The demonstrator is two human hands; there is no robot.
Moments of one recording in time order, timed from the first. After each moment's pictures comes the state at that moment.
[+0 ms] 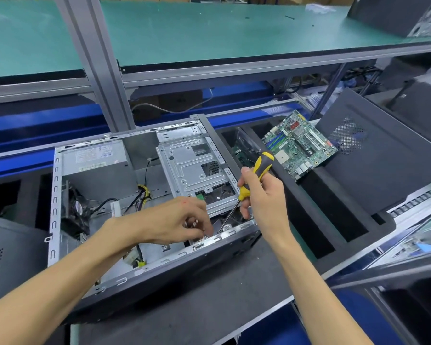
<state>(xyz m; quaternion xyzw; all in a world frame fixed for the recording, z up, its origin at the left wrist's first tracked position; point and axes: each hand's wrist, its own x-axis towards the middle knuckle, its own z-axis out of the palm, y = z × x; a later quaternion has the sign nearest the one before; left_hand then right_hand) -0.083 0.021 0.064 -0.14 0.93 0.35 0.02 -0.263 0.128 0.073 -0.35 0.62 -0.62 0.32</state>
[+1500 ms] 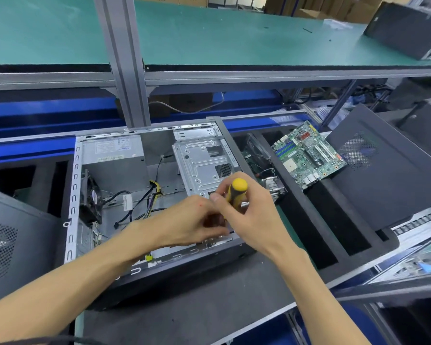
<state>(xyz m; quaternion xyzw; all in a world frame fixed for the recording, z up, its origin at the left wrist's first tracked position) -0.082 0.039 0.063 -0.15 0.92 0.33 -0.13 -0.226 0.131 0.092 -0.61 0.61 -0.45 0.22</state>
